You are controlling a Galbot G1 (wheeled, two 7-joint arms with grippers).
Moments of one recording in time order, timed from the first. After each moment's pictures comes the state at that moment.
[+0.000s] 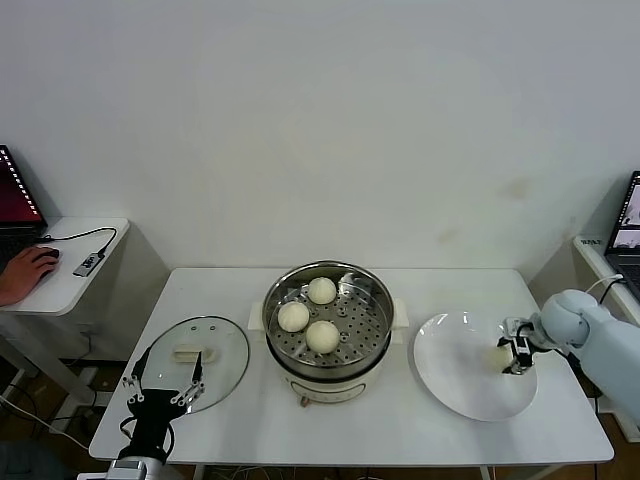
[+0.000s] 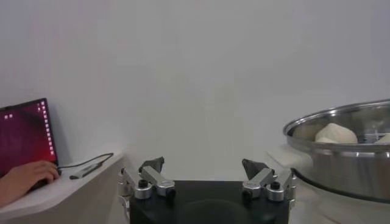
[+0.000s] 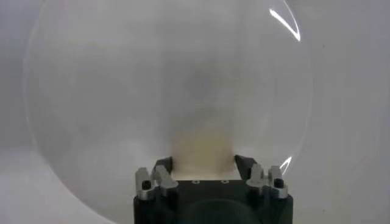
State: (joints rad) left arm 1.72 -1.18 -0.56 -2.12 -0.08 -0.09 -0.25; right arm -0.36 0.57 -0.41 1.24 -0.30 -0.20 -1.03
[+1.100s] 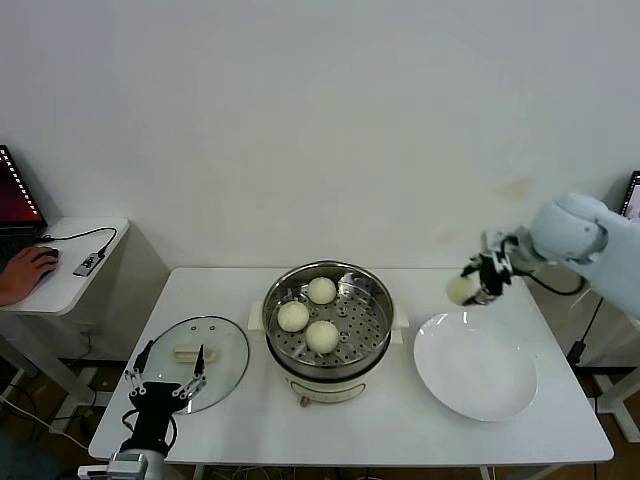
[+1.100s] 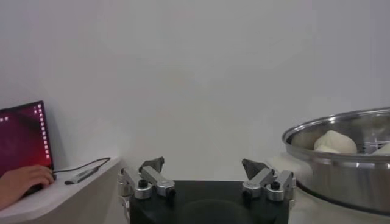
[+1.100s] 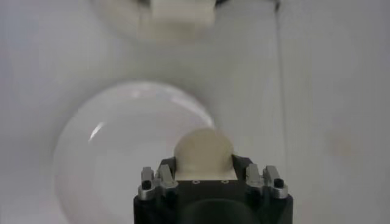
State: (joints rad) left arm 1.69 -1.17 -0.55 -2.12 -0.10 -0.08 -0.25; right arm 0.48 0.53 -1.08 1.59 0.25 -0.51 -1.00
